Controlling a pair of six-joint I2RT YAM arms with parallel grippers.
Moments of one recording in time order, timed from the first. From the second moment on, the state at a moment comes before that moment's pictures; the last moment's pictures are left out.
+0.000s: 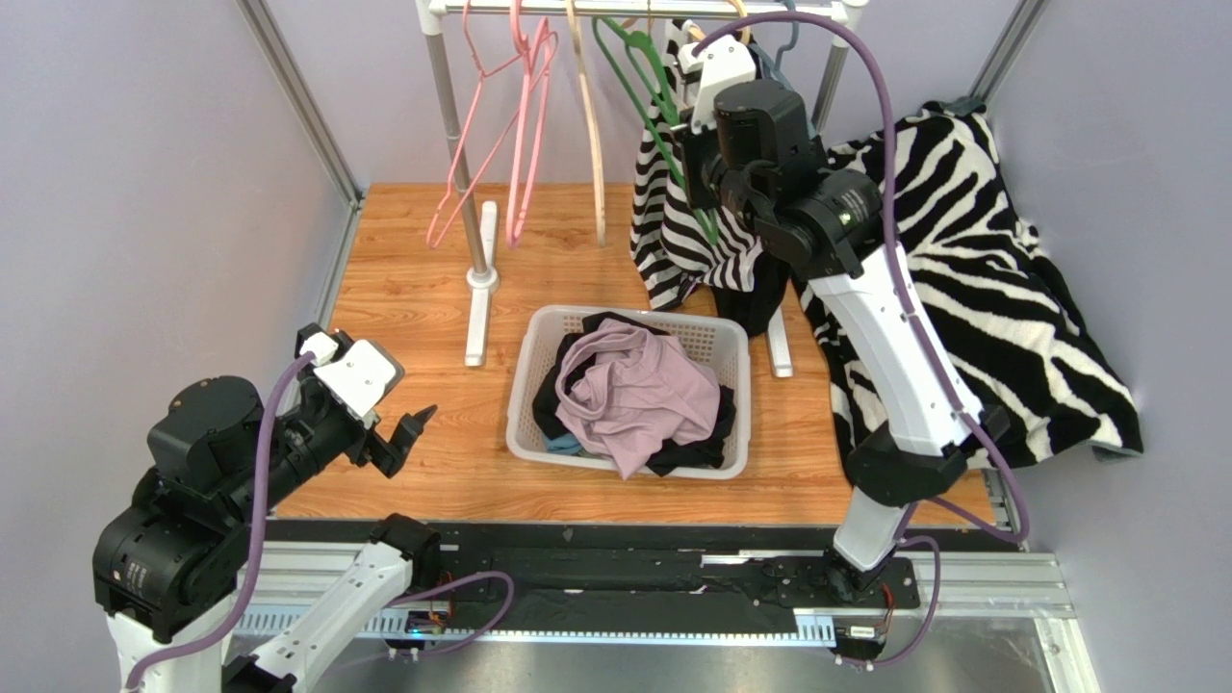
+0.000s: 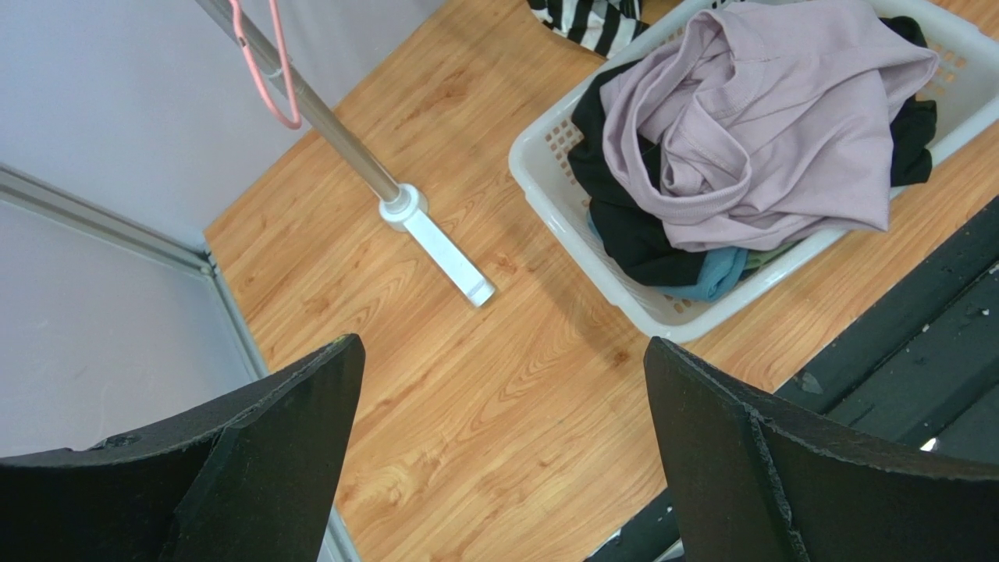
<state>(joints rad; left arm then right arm) -0.39 0.62 1.51 -1.20 0.16 0.42 0.71 1.74 2.41 -1.02 0.37 0.05</state>
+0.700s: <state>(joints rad) -0.39 0.62 1.49 -1.21 0.16 0.42 0.70 1.90 2.46 -0.94 0.33 0.05</state>
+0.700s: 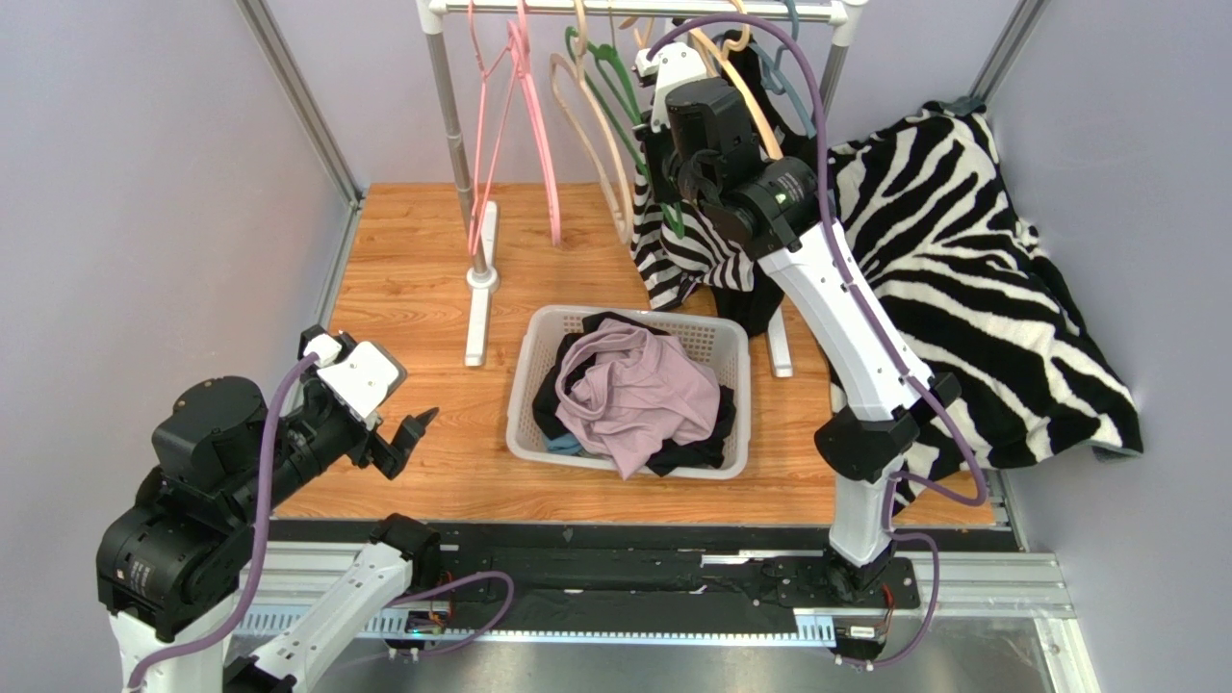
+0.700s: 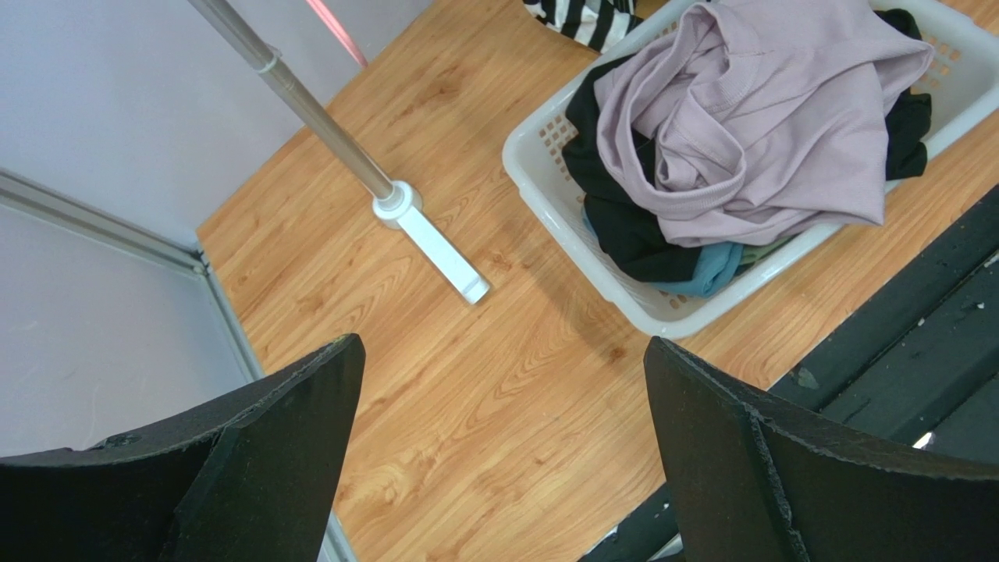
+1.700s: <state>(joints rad) -0.39 0.61 1.49 -1.21 0.18 0.42 0.64 1.72 2.29 -0.90 0.25 0.07</state>
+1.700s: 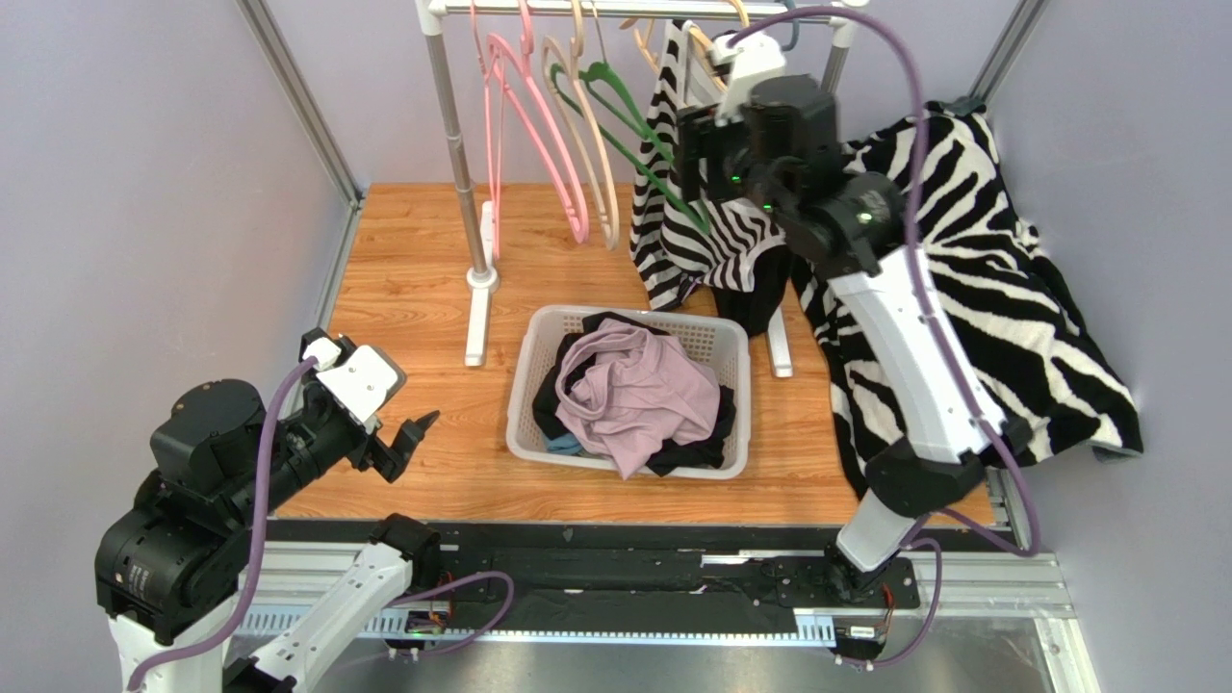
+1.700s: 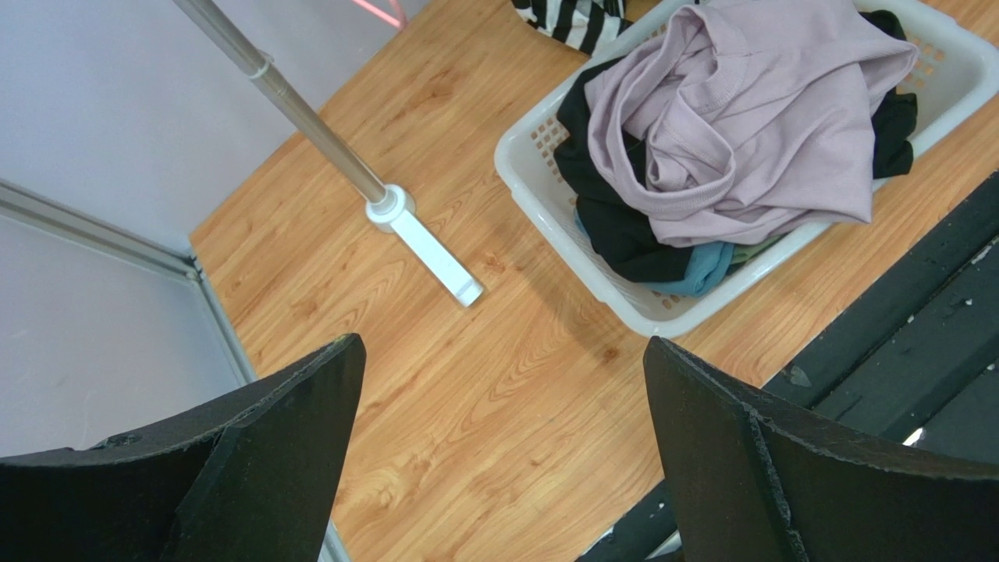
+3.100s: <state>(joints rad) -0.39 0.62 1.49 -1.23 0.23 0.42 0.34 1.48 2.03 -0.81 0.07 0.09</state>
